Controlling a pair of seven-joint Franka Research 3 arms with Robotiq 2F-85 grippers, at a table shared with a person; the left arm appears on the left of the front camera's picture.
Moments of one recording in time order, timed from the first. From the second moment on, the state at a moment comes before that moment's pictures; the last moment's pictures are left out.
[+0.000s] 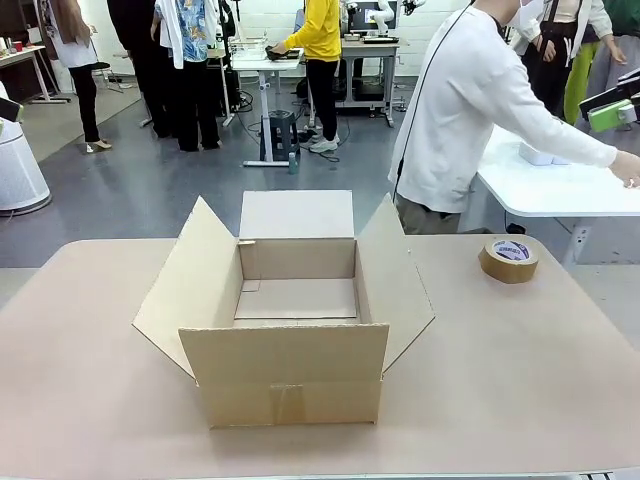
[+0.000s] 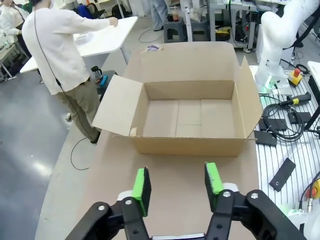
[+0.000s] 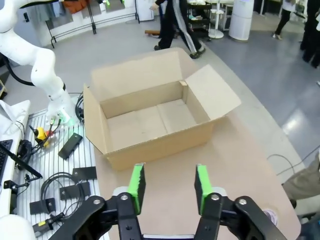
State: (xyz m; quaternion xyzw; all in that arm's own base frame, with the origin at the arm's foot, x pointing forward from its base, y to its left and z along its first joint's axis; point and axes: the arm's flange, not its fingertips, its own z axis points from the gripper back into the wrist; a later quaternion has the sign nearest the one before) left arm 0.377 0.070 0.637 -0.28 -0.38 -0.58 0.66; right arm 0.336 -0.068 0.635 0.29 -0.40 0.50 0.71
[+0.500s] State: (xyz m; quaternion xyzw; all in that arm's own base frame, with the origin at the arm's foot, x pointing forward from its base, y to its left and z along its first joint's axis) left arm 0.378 0.071 0.636 -0.28 -0.38 -0.57 0.67; right arm 0.338 -0.064 0.633 0.29 -0.39 0.50 0.72
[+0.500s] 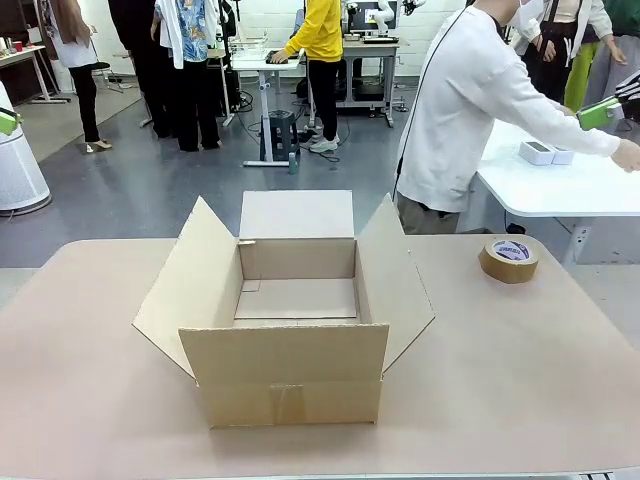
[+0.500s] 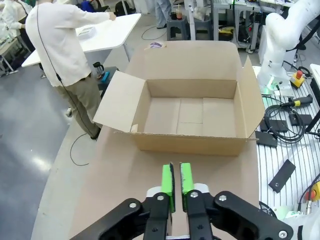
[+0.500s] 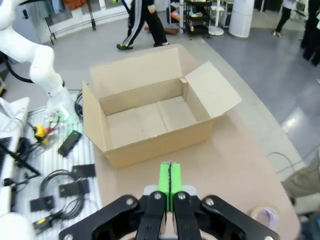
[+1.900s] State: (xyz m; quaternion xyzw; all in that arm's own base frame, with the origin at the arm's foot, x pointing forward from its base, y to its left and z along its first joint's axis) left arm 0.382 -0.053 0.666 -0.16 -0.24 -0.45 0.85; right arm 0.346 0.066 0.661 0.15 -0.27 0.32 0.90
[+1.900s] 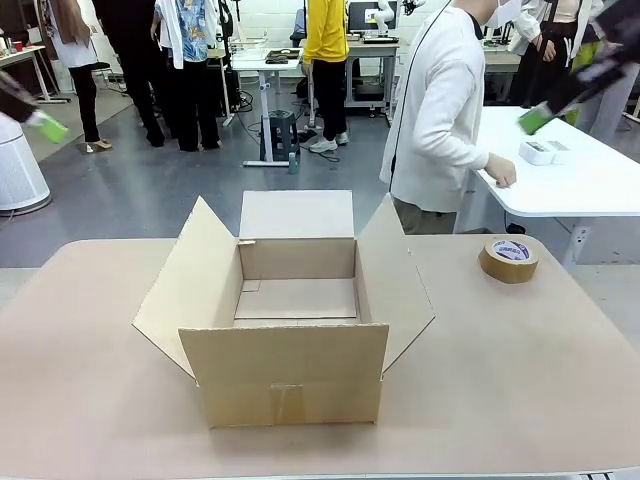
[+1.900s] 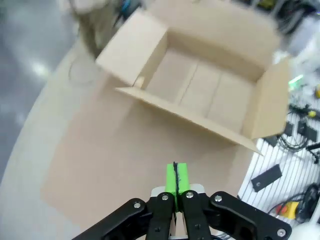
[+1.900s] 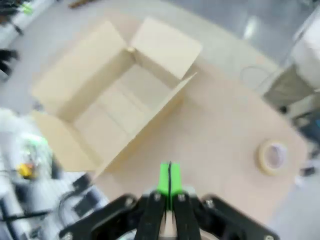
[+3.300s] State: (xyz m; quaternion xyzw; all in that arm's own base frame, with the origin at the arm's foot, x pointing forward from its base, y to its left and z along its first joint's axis) left arm 0.429 -0.213 0.621 -0.01 0.02 -0.18 0.98; right arm 0.391 0.240 0.662 0.11 -0.01 0.04 0.99
